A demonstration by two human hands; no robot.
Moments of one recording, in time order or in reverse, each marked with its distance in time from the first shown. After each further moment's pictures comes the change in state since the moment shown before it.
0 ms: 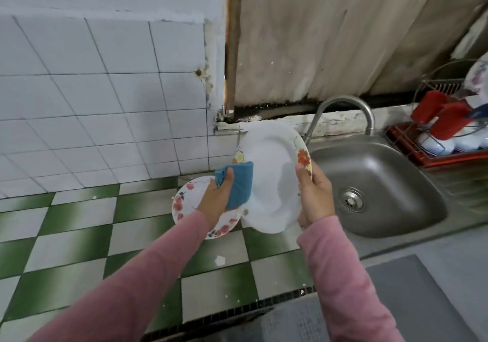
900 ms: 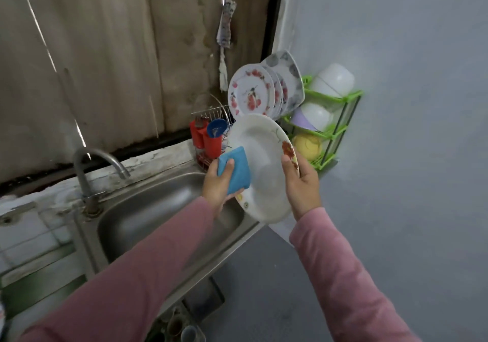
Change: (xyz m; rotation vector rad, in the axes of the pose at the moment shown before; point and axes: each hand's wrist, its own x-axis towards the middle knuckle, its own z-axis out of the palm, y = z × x) left_hand -0.070 0.038 0.538 -0.120 -0.546 0.224; right_hand 0.040 -0.174 -0.456 -0.161 0.436 -0.508
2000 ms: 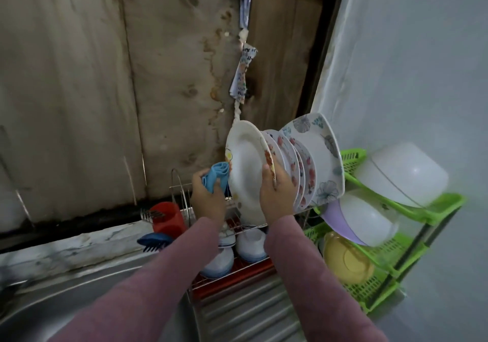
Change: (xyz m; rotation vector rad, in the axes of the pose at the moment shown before) left_hand 0.340 0.041 0.110 0.271 0.783 0.397; right_hand 0.392 0.107 0.090 -0.116 -0.215 -0.240
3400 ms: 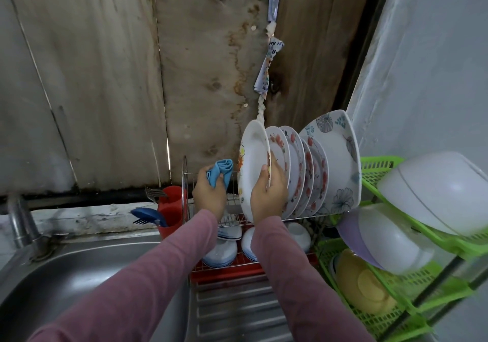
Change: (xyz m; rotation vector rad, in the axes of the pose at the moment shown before) left_hand -0.009 -0.016 0.019 0.079 0.156 0.009; right_hand 0.008 0.049 0.020 0.151 0.022 -0.022
